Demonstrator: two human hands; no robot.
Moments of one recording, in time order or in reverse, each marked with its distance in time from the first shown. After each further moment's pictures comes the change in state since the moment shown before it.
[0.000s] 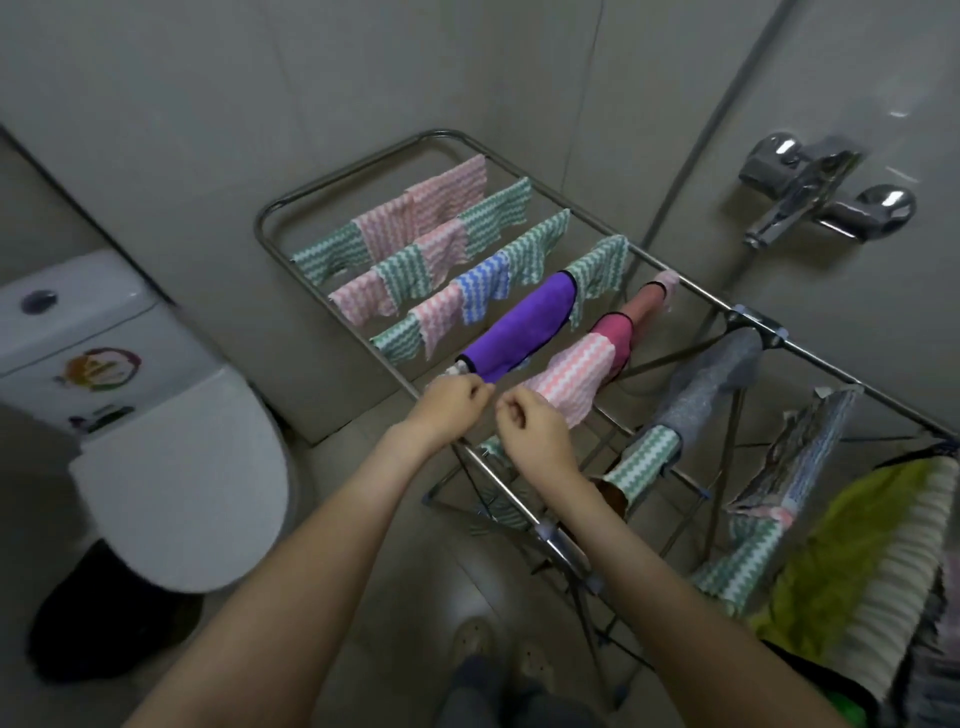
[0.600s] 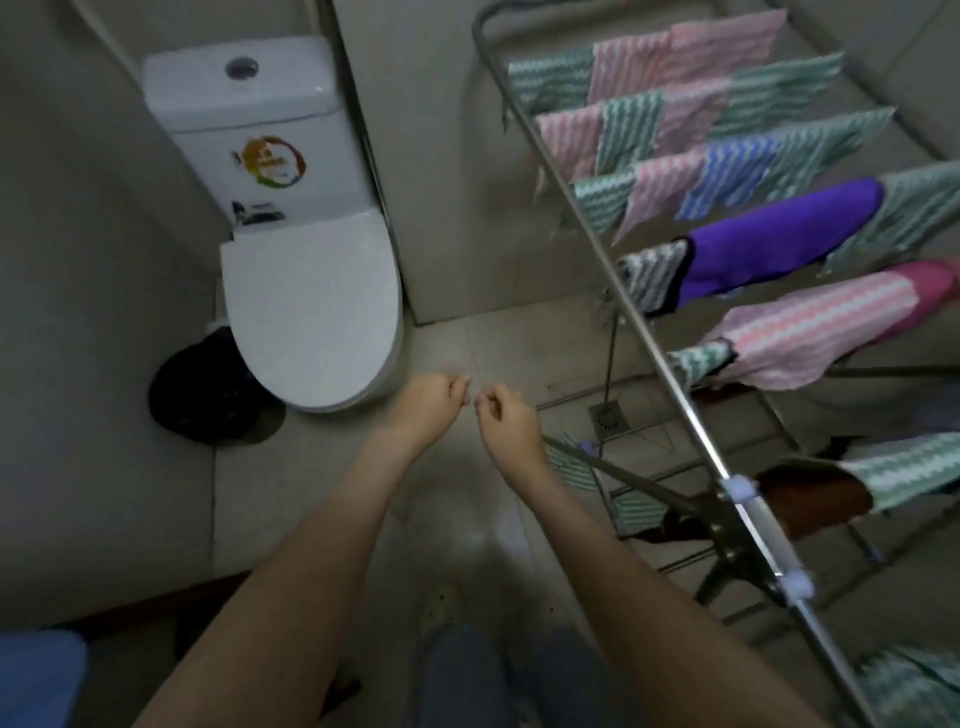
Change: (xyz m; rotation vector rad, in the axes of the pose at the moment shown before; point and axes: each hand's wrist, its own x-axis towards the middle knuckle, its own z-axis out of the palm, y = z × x) left_hand -0.114 -0.193 0.076 -0.187 0.244 -0.466; right_hand -0.071 0.054 0.212 -0.012 -0.473 -0.081
